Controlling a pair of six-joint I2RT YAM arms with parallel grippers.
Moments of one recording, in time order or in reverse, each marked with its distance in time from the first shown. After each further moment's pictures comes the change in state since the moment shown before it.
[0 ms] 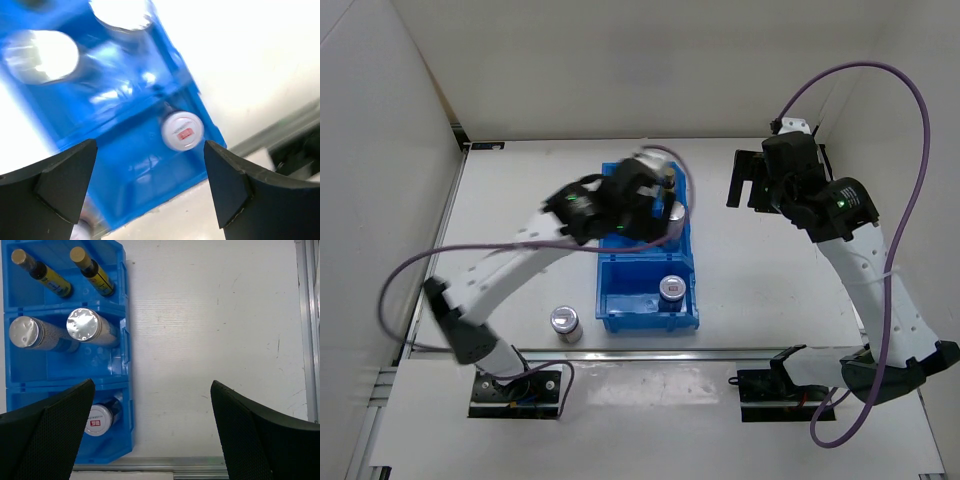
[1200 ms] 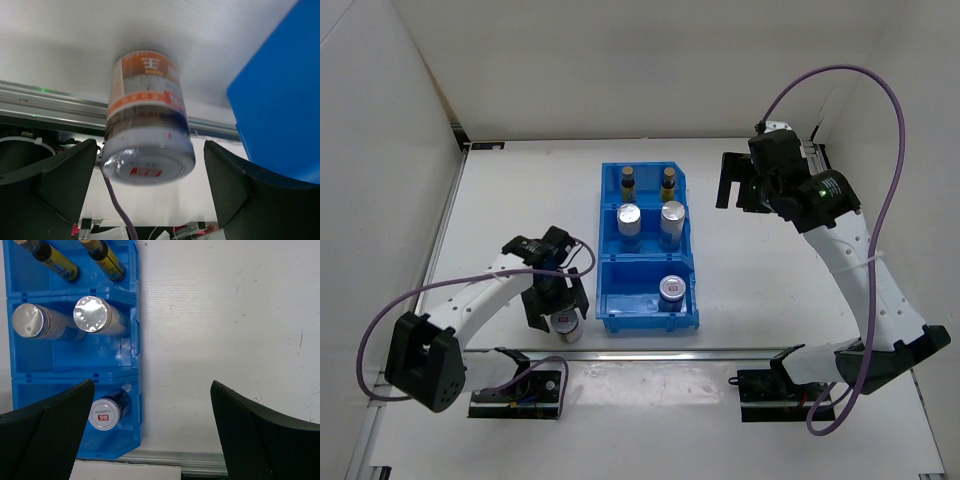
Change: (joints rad) left arm 0.465 -0.475 -0.959 -0.129 0.249 -0.429; right arm 0.000 0.059 -0.013 0.009 -0.068 0.020
